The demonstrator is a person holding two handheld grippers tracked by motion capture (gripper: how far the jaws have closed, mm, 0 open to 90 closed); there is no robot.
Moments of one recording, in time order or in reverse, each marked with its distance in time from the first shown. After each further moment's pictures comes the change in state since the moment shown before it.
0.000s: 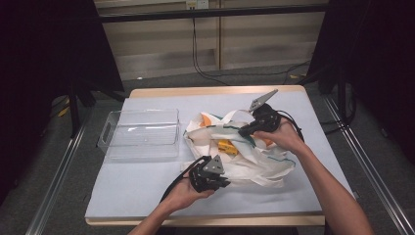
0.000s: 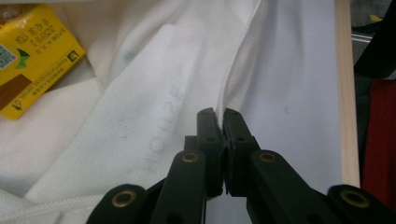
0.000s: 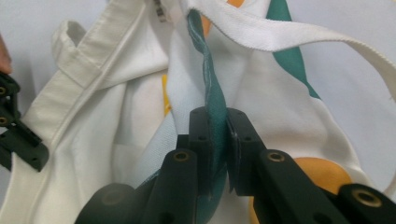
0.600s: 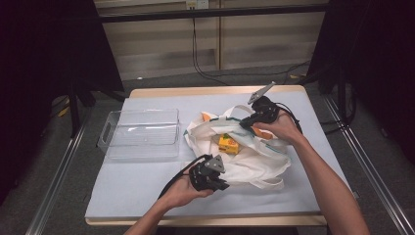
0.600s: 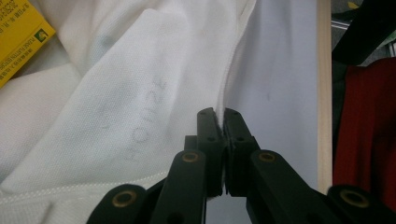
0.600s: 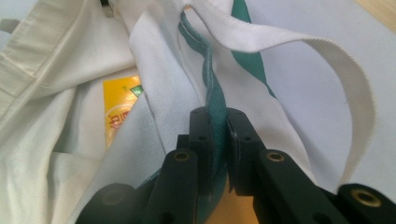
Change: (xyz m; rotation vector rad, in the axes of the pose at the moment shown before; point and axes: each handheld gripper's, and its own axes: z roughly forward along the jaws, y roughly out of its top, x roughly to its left) left arm 0.003 0.005 -0.002 0.077 -0.076 -0.019; right arm -0.032 0.006 0.009 0.035 -0.055 0.015
